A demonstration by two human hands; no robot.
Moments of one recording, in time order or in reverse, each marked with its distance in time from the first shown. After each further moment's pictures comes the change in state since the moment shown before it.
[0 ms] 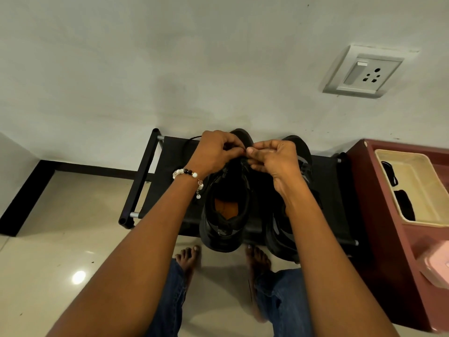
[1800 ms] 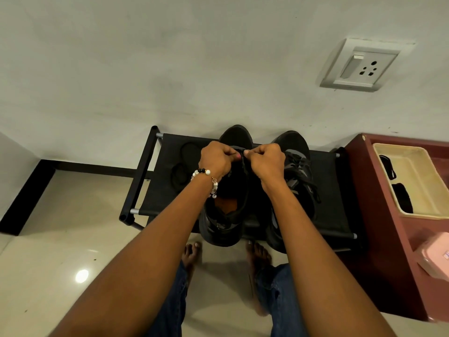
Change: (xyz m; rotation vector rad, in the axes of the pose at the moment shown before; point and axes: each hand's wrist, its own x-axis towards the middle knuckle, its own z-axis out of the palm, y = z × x) left_hand -0.004 -0.004 0.039 -0.113 0.090 -0.495; right_hand 0.017 0.032 0.015 -0.424 0.192 -0.067
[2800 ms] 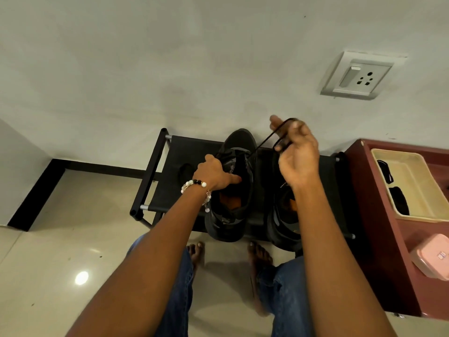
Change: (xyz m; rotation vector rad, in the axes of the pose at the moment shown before) left_hand -0.037 -0.012 -0.032 0.278 -0.198 -0.155; right_hand -0.014 -0.018 -0.057 1.050 -0.228 -0.182
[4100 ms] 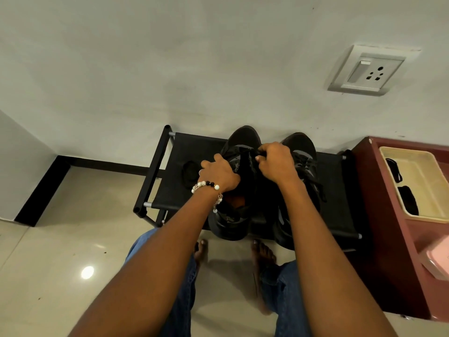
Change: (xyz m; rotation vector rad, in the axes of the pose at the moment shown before) left_hand 0.000 0.005 0.014 0.128 0.062 -0.059; right_hand 0.010 0.037 0.007 -1.623 -0.196 0.033
